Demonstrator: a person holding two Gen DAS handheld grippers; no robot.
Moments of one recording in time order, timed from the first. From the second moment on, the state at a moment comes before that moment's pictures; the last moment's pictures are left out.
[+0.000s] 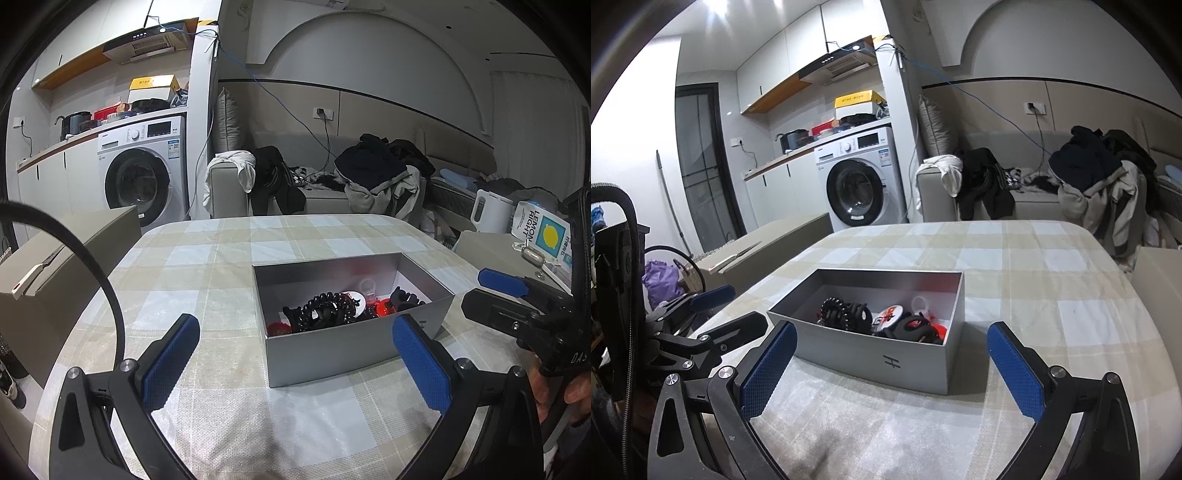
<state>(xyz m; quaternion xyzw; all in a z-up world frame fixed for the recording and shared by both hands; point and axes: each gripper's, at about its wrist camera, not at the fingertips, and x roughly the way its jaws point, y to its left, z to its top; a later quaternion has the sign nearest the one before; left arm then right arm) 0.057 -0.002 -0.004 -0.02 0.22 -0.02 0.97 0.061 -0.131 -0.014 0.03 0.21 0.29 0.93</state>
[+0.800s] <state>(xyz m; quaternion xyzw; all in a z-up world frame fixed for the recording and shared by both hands) 0.056 -0.004 -0.004 -0.02 0.22 -0.02 0.98 0.060 -0.132 -0.013 0.02 0.21 0.29 0.93</state>
